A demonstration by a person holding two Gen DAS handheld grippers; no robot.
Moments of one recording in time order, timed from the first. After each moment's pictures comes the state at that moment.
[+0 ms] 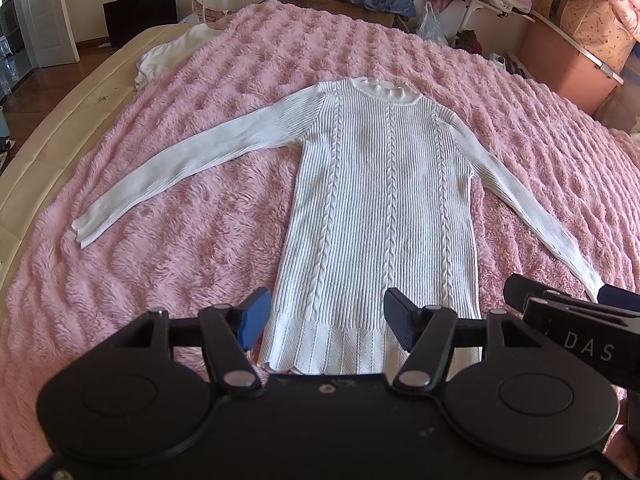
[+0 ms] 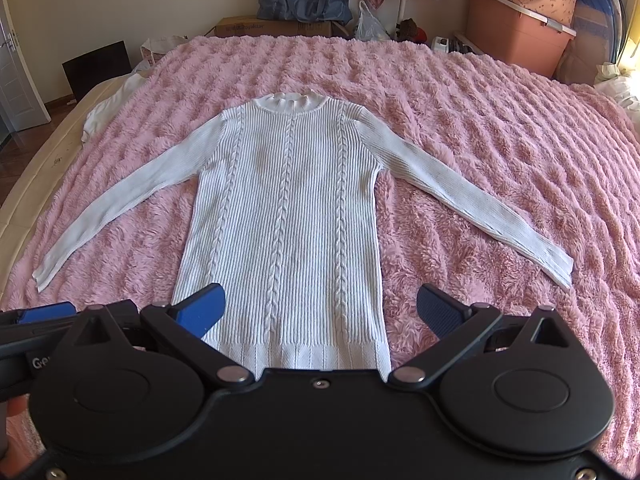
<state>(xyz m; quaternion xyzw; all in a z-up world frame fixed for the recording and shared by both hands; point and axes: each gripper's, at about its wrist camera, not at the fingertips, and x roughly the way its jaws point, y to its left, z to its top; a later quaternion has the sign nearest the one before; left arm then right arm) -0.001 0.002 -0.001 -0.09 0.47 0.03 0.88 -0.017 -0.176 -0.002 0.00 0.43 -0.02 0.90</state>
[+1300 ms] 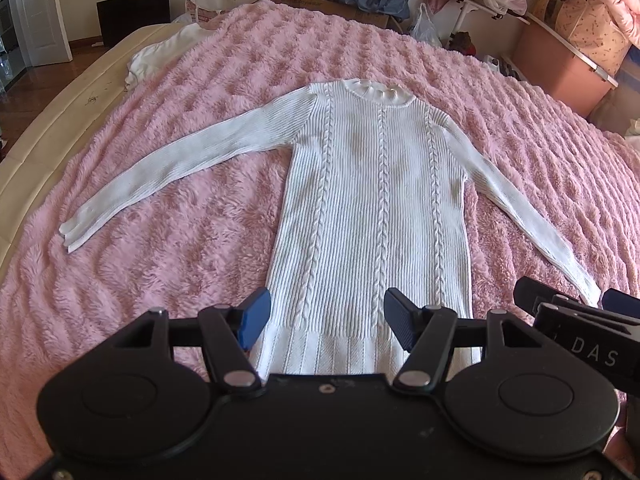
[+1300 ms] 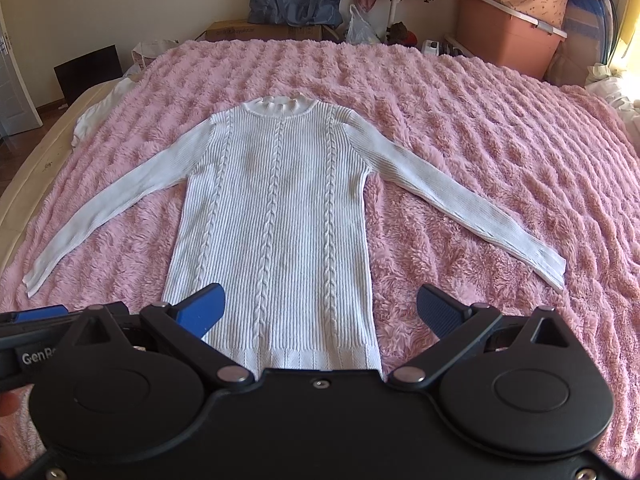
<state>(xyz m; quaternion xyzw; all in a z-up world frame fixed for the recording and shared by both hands) 0.015 -0.001 -0.005 -0.09 0.47 0.02 0.88 -0.020 -0.186 -0.006 0.00 0.41 -0.04 0.91</state>
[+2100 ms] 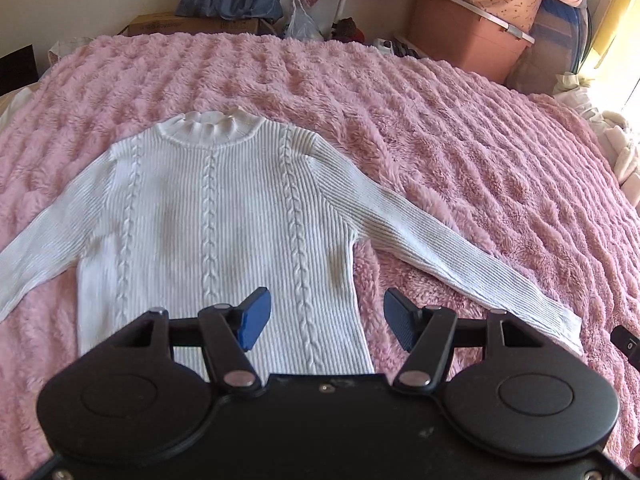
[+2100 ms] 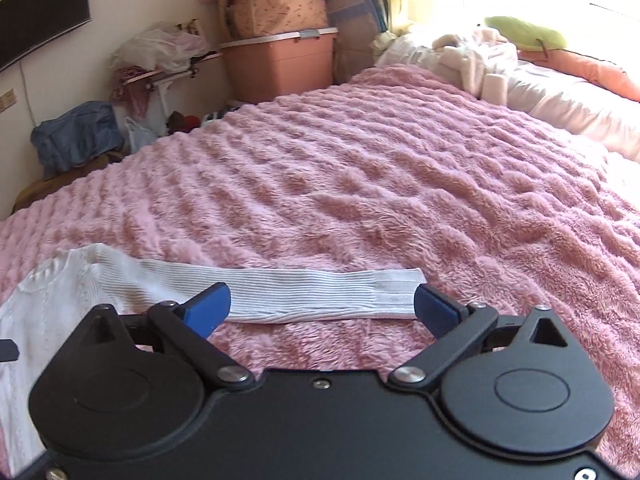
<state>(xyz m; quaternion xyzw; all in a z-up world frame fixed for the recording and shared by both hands) 0.250 -0.151 -0.092 -0.04 0.44 -0.14 0.88 0.027 -0.420 -0.096 0.14 0.28 -0.34 0.89</state>
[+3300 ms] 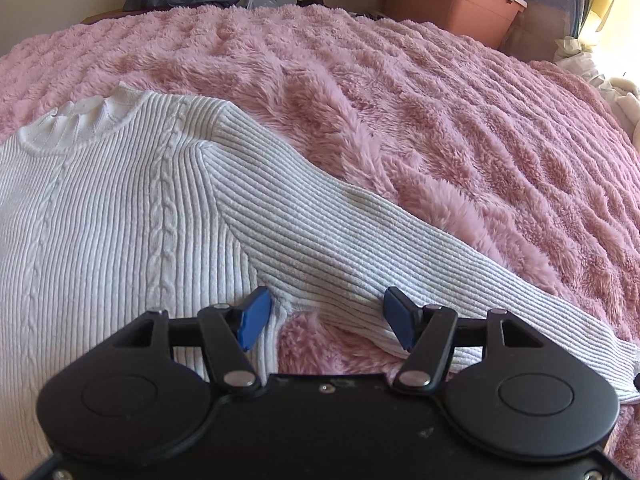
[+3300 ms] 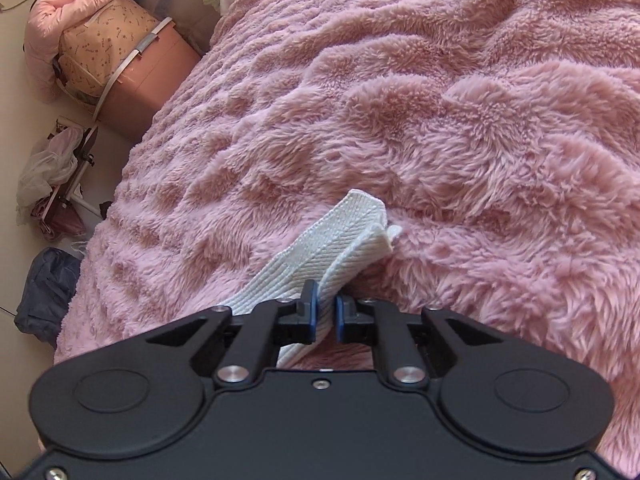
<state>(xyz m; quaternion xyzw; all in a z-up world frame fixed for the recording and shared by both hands) 0.378 -0.270 -0.219 -0.02 0.44 -0.17 0.88 0.041 -0.562 -0.228 0.47 0.19 -0.36 0.79</state>
